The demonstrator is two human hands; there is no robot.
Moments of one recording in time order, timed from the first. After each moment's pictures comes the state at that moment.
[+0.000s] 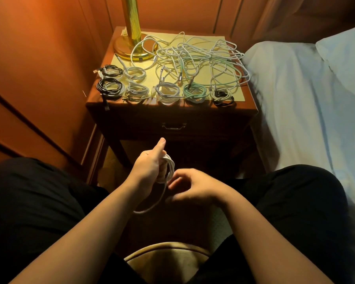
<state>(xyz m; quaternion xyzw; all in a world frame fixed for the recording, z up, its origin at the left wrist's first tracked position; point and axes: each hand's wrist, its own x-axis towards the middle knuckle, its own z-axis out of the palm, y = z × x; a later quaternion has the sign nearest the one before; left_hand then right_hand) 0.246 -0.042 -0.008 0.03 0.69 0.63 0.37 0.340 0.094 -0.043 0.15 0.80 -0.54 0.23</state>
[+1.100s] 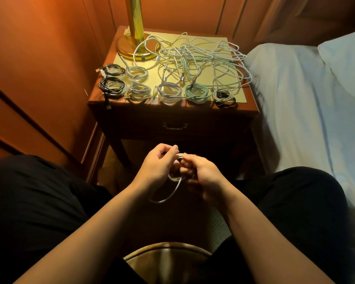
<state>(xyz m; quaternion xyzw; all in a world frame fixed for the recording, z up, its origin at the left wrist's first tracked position) 0.246 -0.036 -0.025 0.11 0.73 0.59 0.33 0.335 0.081 -0.015 0.31 0.57 -0.76 0.06</state>
